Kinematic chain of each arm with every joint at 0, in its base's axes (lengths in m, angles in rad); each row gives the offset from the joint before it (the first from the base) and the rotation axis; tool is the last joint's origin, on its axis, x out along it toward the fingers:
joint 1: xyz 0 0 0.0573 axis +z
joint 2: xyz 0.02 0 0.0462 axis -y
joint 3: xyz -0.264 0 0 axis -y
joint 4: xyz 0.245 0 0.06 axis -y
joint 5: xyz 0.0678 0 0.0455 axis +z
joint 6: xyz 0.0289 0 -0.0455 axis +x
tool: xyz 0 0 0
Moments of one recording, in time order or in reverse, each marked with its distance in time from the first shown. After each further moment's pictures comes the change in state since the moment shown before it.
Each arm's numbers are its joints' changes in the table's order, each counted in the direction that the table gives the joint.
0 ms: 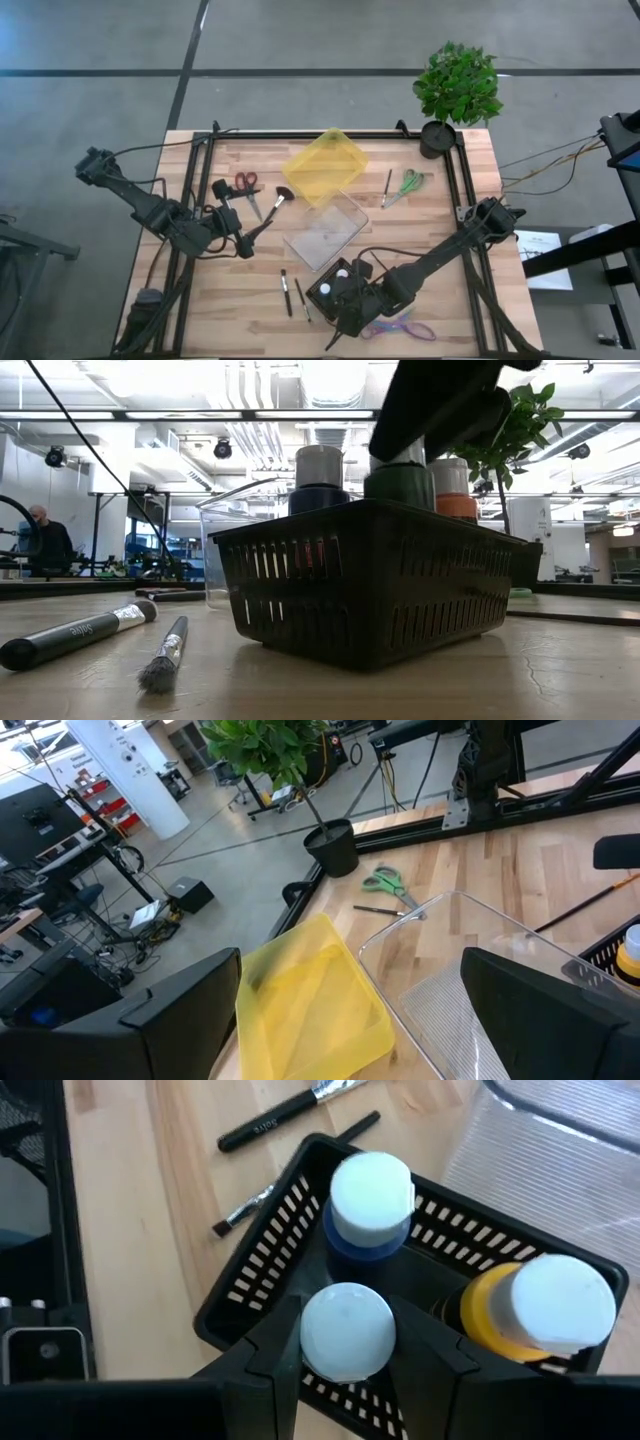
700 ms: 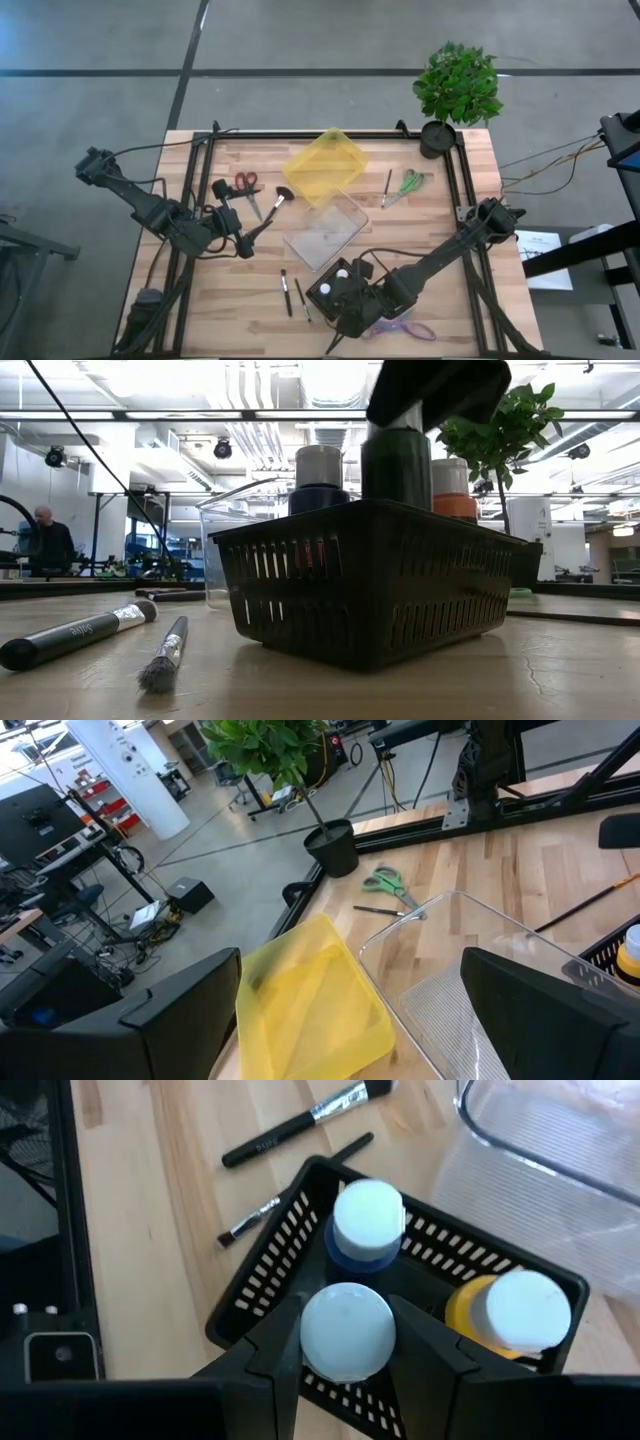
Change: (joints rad) left arm 0.000 0.000 0.000 0.001 0.000 0.002; right arm 0.013 0.001 0.066 -0.079 -0.037 -0.002
